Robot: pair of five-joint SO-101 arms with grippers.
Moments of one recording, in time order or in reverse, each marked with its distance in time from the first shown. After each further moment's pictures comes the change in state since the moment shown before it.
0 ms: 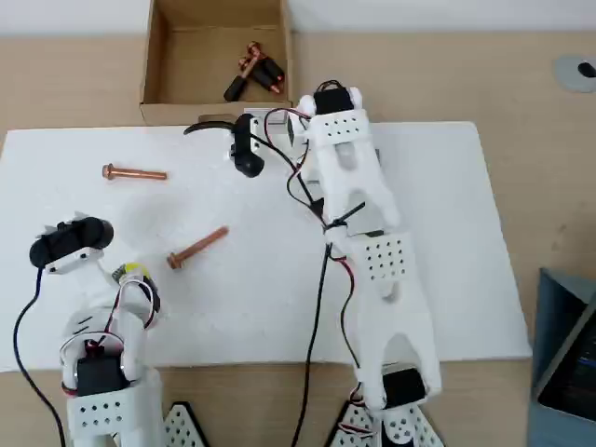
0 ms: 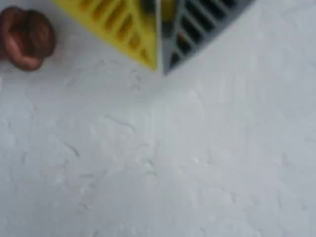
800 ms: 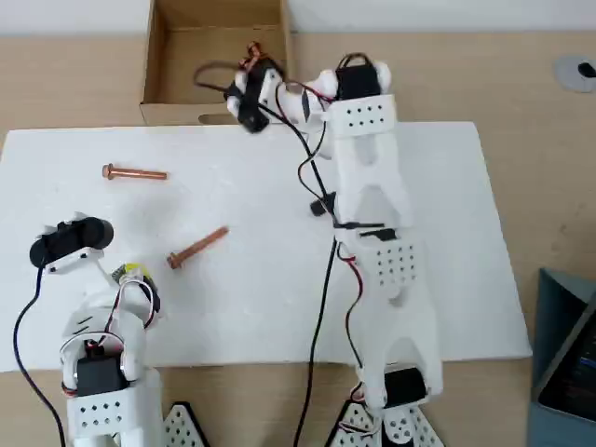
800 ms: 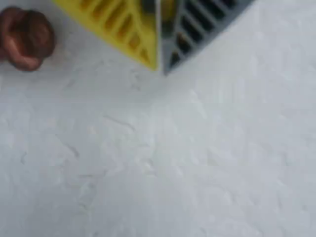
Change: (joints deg) left arm 0.0 0.0 0.0 0.0 0.0; right arm 1.8 -10.2 -13.6 10.7 -15.4
